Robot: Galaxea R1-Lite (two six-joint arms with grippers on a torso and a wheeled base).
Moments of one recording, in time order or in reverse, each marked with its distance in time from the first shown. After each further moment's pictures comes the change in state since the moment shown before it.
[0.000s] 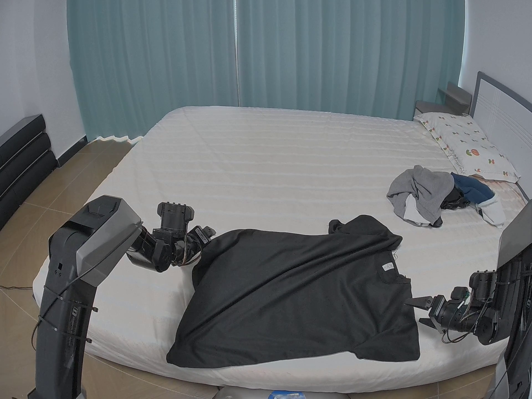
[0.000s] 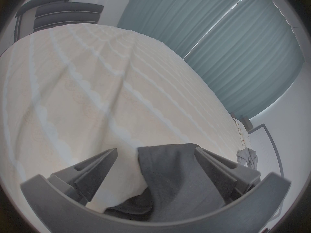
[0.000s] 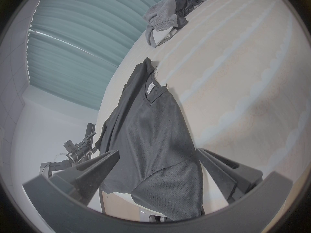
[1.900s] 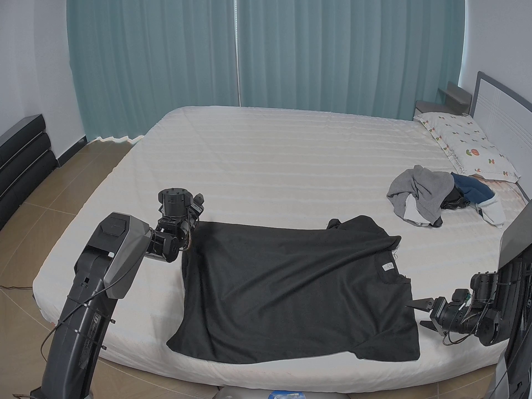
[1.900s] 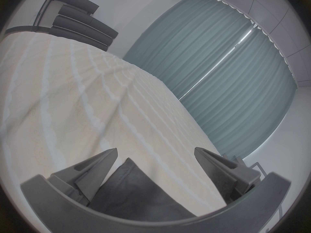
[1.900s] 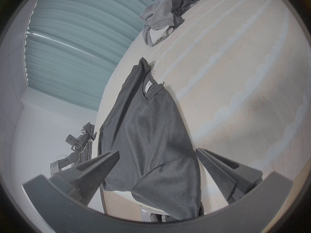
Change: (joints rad) left arm 0.041 0.251 -0.490 -0.105 0.207 -0.100; right arm -0.008 -0.003 0.023 0.000 0.002 0.007
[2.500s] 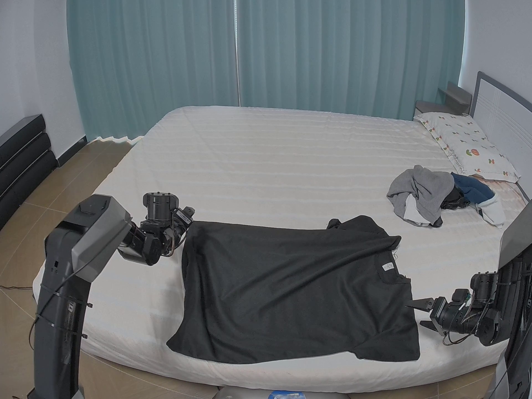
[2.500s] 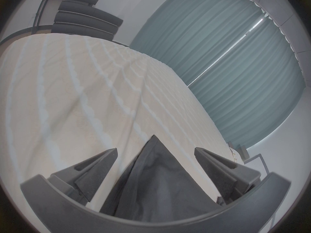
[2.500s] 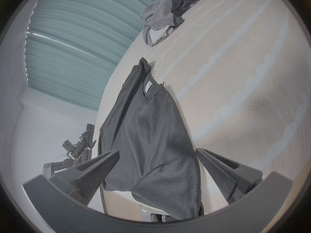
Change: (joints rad) left arm 0.026 -0.223 0.416 -0.015 -0.092 -0.013; right arm 0.000 0.000 0.000 0.000 0.001 0.000
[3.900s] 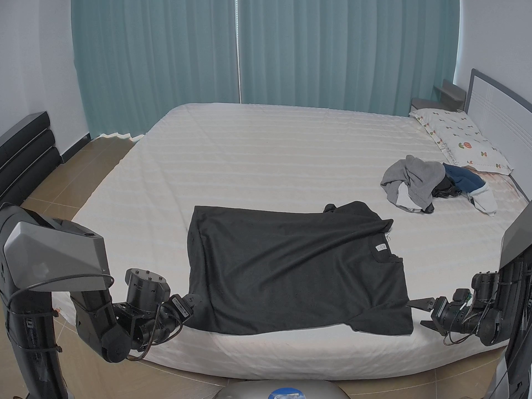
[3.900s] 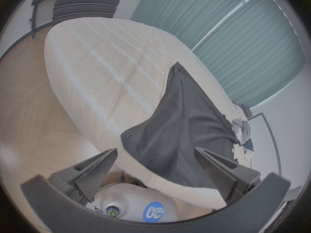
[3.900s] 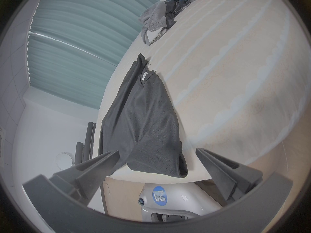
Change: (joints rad) left arm -0.228 -0.416 1.200 -0.505 -0.028 -0.065; right arm -0.007 -0.008 0.006 0.000 0.010 0.000
